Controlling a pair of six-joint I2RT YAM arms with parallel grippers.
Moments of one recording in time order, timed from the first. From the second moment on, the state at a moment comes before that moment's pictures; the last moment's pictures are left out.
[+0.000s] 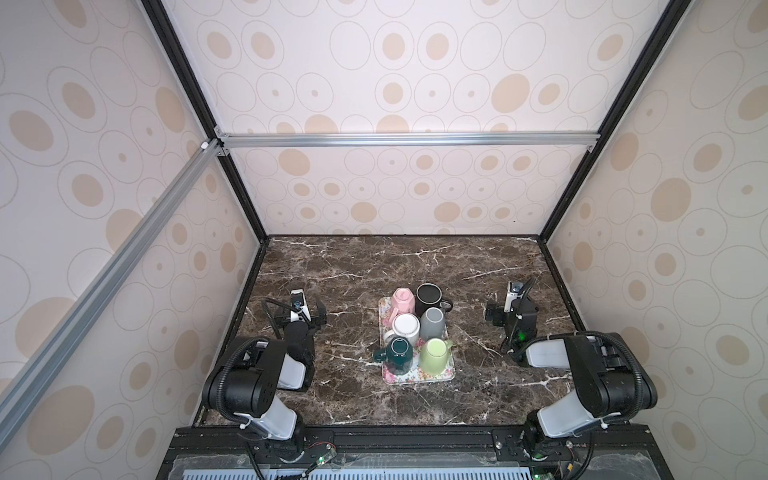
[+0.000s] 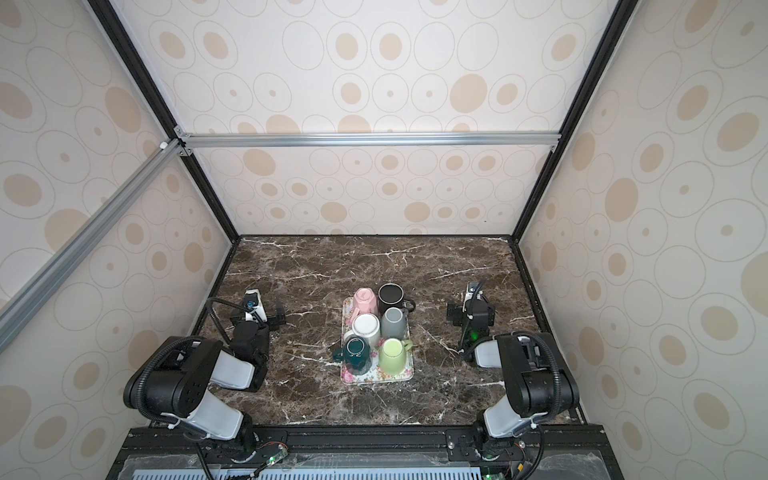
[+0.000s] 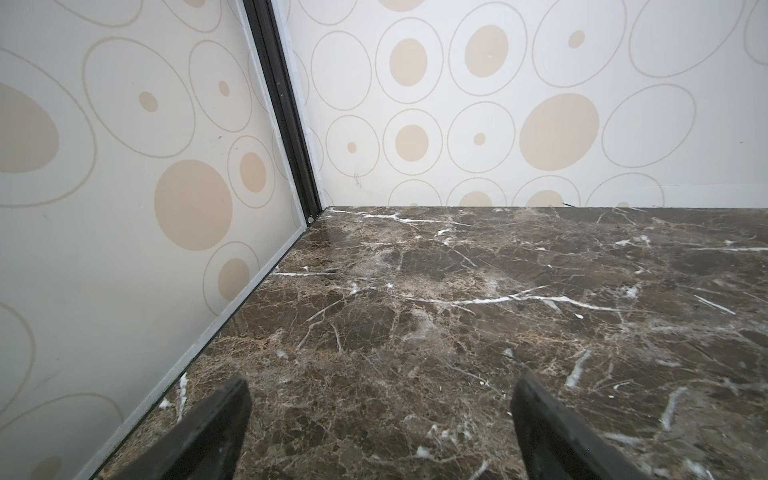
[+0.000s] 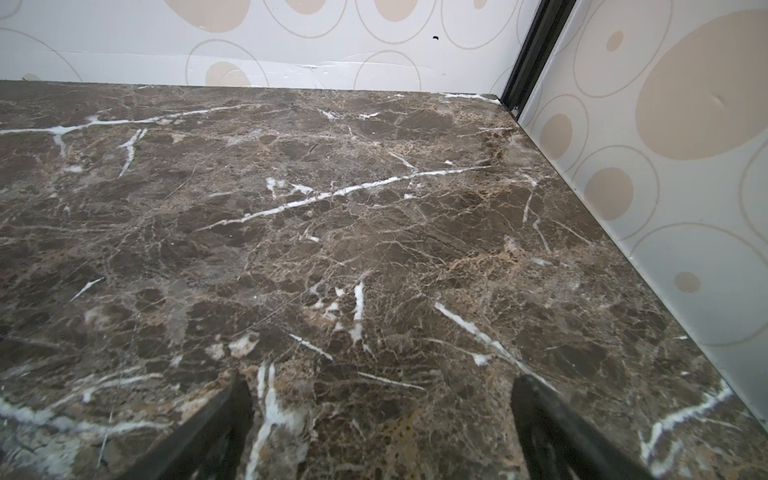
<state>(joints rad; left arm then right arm) -0.10 1.58 0.18 1.31 -0.37 0.07 0.08 1.56 0.40 0.73 0.26 0.02</state>
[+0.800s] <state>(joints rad) -0.26 1.37 0.59 0.44 -0.47 -0.07 0.21 1.30 0.88 -0.18 0.25 0.18</state>
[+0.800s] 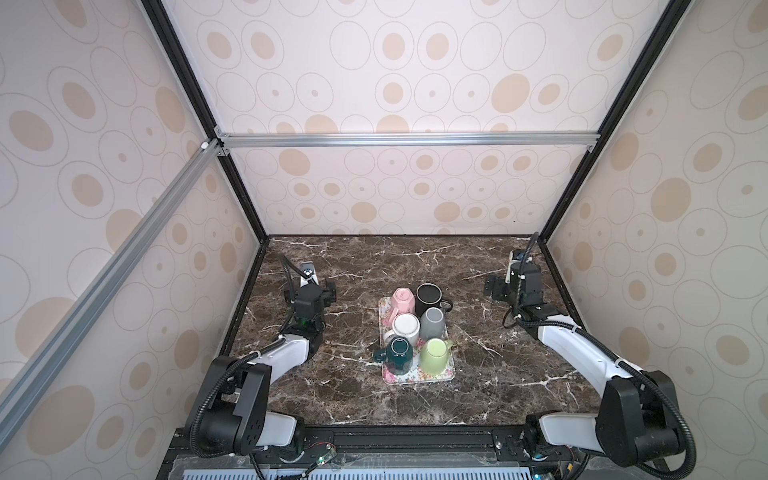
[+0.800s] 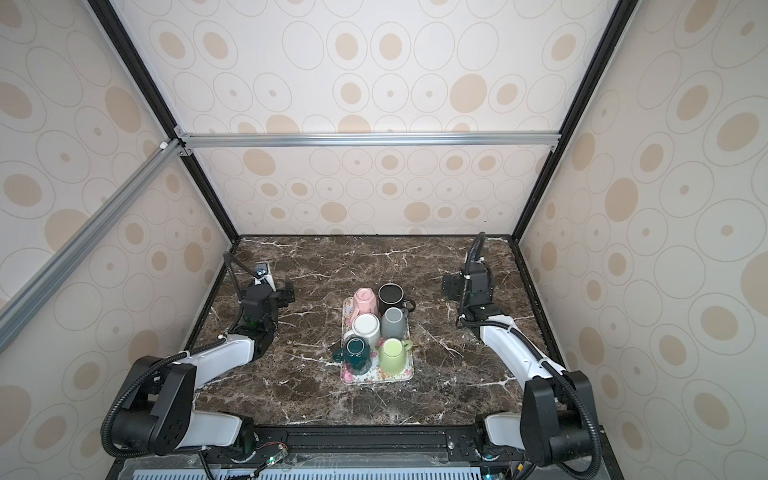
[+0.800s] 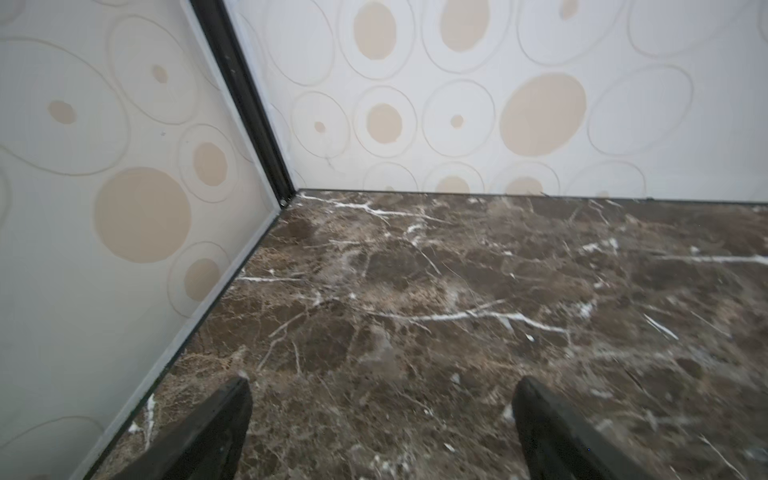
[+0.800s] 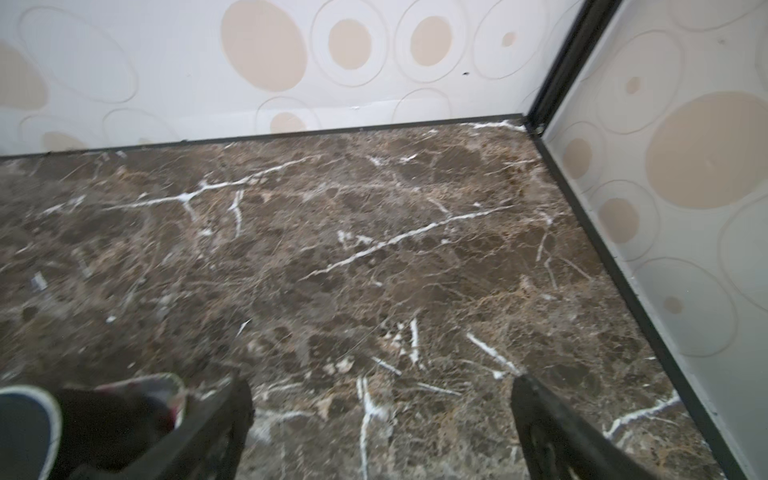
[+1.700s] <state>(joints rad) -0.77 0.98 0.56 -0.24 -0.29 -0.38 0.31 0.97 0.85 -0.63 -0.19 0.26</state>
